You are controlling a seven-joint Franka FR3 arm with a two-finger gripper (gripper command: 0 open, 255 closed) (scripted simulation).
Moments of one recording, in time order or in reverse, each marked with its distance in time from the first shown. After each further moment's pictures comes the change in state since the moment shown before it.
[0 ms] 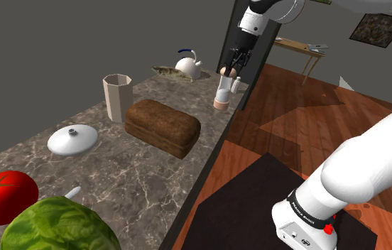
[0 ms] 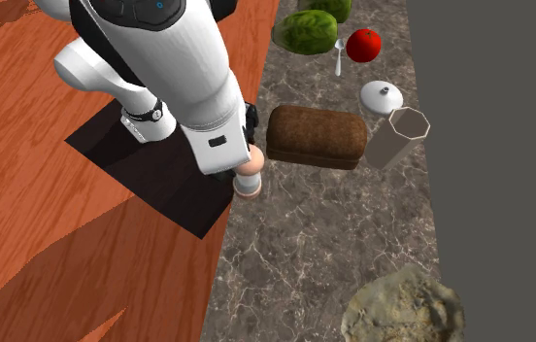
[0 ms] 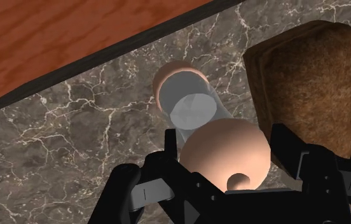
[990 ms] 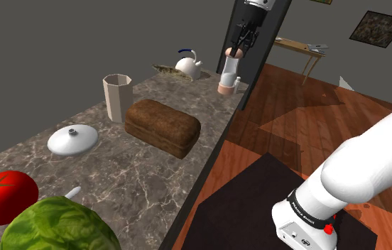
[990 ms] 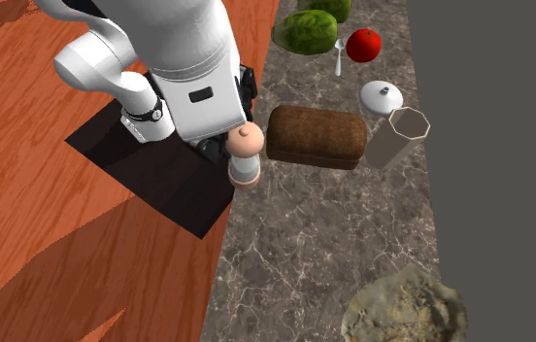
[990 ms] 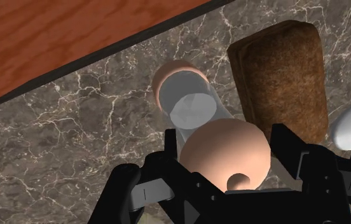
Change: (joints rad) arm 0.000 0.003 -0.002 0.203 -0.006 -0.199 0.028
